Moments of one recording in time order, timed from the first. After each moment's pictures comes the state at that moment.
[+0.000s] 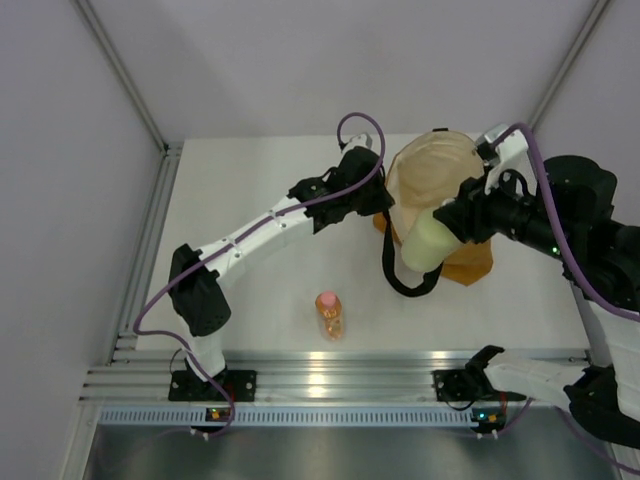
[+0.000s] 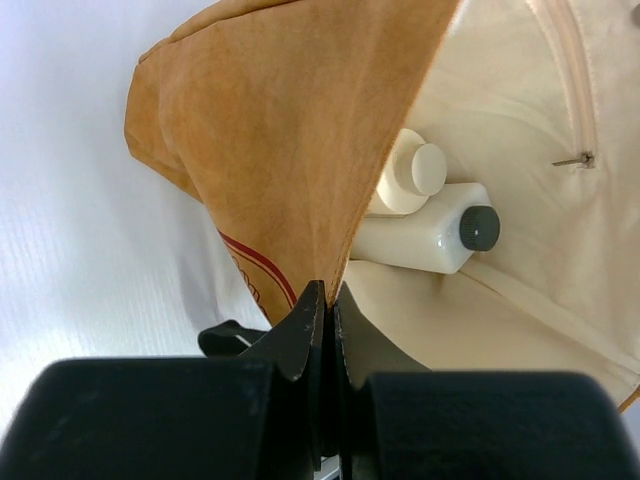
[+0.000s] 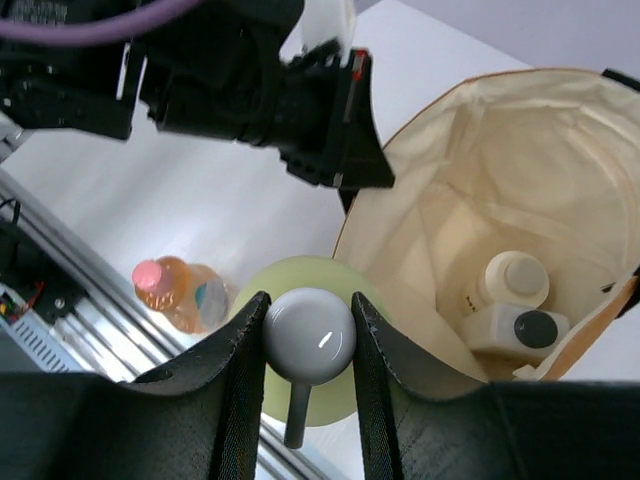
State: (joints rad) left arm -0.87 1.84 1.79 -0.52 -0.15 -0.90; right arm 0.63 1.08 1.89 -1.15 -0.02 0.04
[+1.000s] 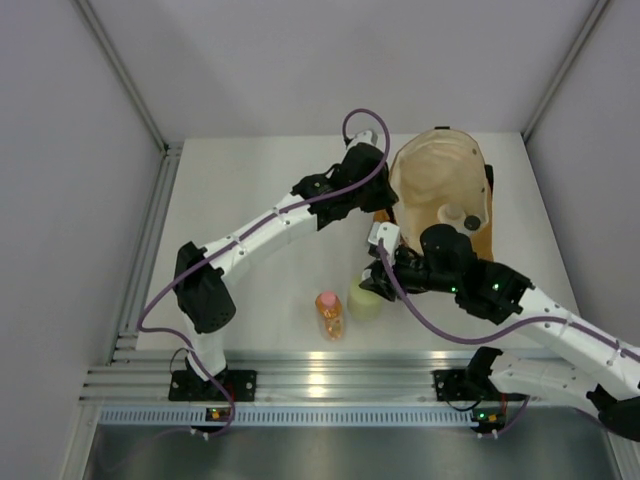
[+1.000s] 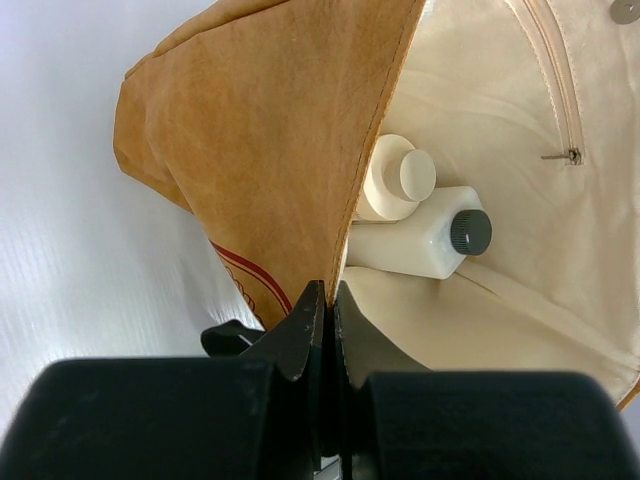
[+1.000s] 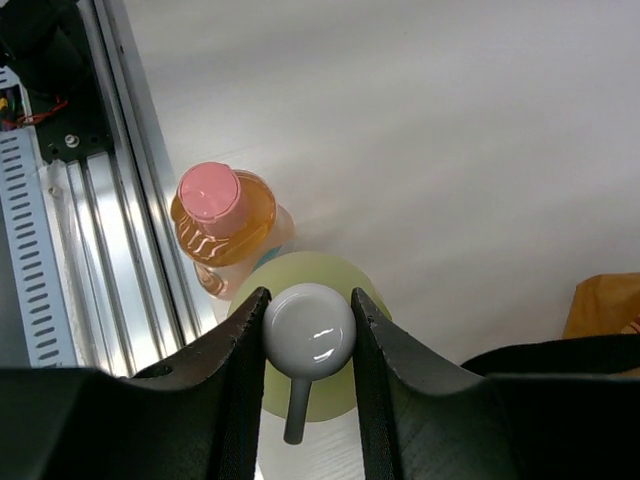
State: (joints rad) left arm -0.87 1.88 1.85 -0.53 -0.14 -0.87; right arm 0.91 0.90 0.96 -0.49 -0.25 -0.18
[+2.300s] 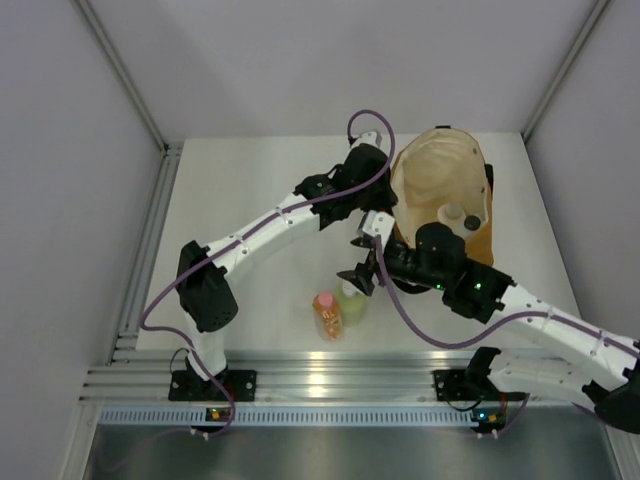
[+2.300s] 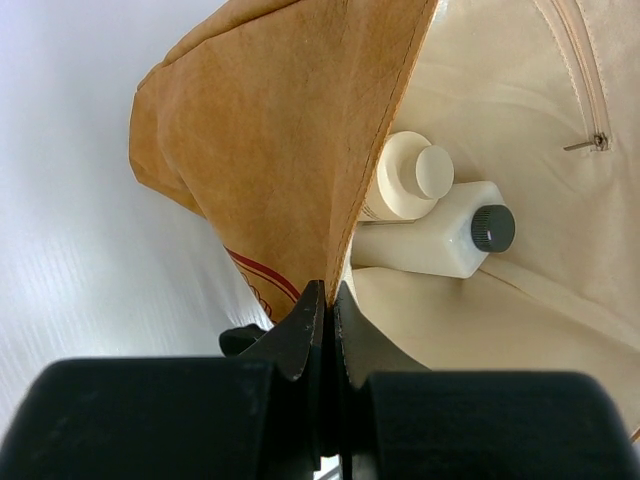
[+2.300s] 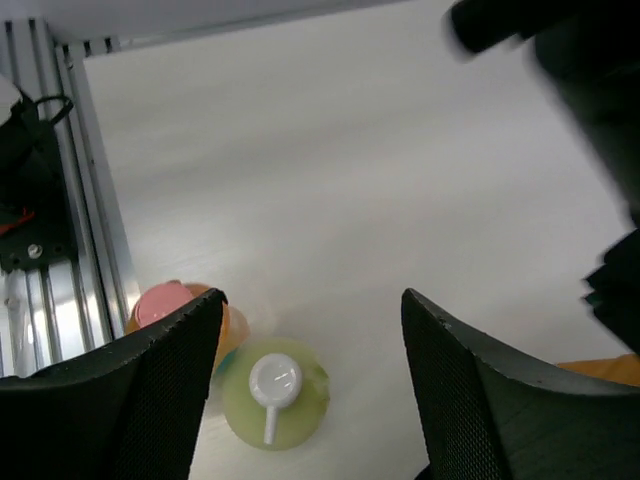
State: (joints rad) left arm -0.87 1.89 1.86 -0.53 -0.14 -0.79; right arm 0.94 0.98 0.84 -0.12 -0.21 -0.18
